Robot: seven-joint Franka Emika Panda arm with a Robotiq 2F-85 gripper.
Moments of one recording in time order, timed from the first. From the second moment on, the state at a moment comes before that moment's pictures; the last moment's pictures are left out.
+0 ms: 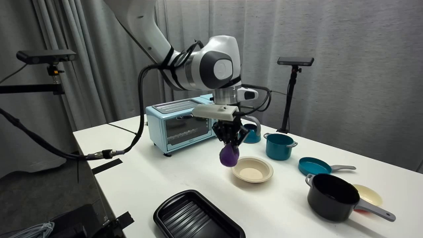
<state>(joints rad) 0.01 0.21 -0.03 -2.13 -0.16 2.41 -0.03</state>
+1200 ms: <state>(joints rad) 0.03 0.54 -0.05 -1.82 -0.24 2.41 0.04</state>
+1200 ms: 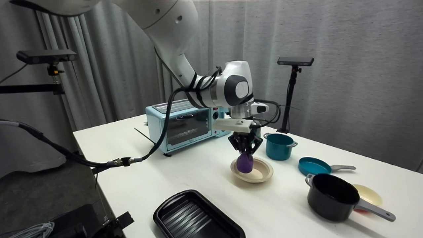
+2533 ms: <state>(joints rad) 0.08 0.55 -0.09 -1.79 -0.28 2.41 0.13</state>
